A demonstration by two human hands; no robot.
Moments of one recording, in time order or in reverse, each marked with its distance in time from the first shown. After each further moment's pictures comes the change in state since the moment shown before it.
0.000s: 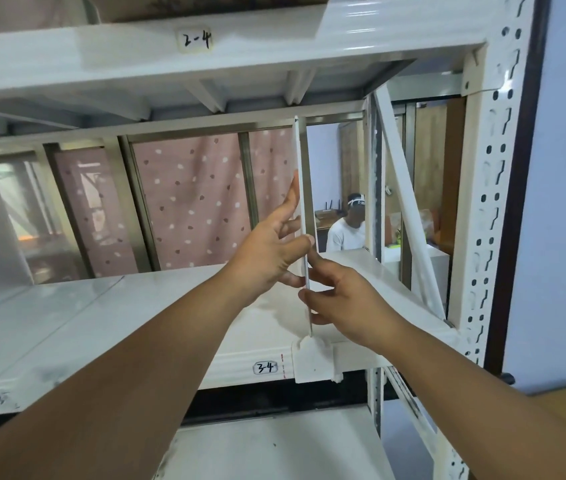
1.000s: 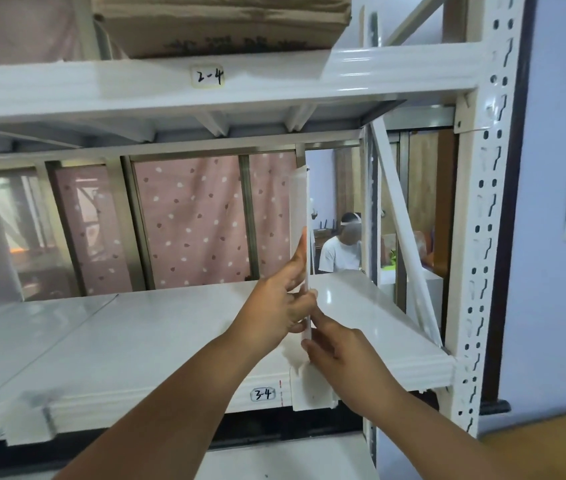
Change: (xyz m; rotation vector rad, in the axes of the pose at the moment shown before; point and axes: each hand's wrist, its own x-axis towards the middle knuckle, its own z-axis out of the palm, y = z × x) left_hand -0.012 -0.044 0.010 0.035 0.004 0.048; right_hand -0.031 0.026 0.013 -0.415 0.058 -0.137
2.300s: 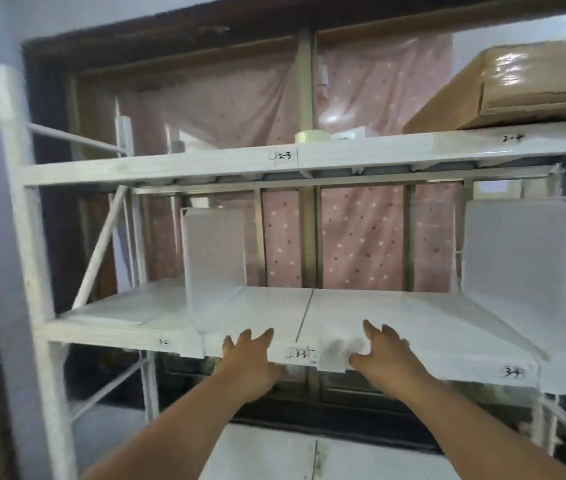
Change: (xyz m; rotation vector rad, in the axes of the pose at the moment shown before) left_hand -0.333 -0.014 -0.358 0.927 0.148 -0.662; right_hand -0.007 -0.266 0.268 -0.378 -0.258 0.399
